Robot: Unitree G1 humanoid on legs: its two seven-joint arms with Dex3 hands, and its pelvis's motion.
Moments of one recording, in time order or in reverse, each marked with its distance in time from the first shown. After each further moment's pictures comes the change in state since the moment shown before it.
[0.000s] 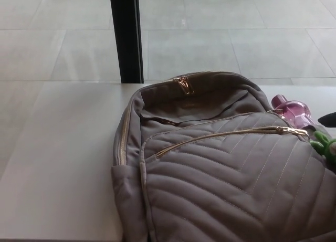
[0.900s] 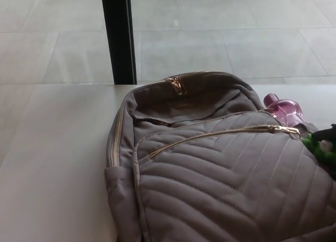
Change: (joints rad) left_arm -0.011 0.001 -0.014 0.021 -0.002 -0.016 0.002; right_arm 0.004 -0.014 0.108 -0.023 -0.210 -0.030 -0.016
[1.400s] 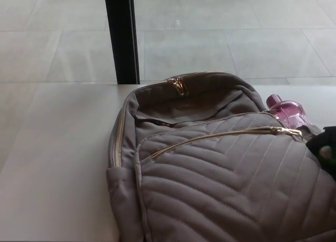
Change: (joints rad) left_arm 0.006 0.000 -0.016 0.011 0.003 -0.046 -0.009; right_arm 0.007 0.014 0.007 0.019 -0.092 -0.040 -0.076
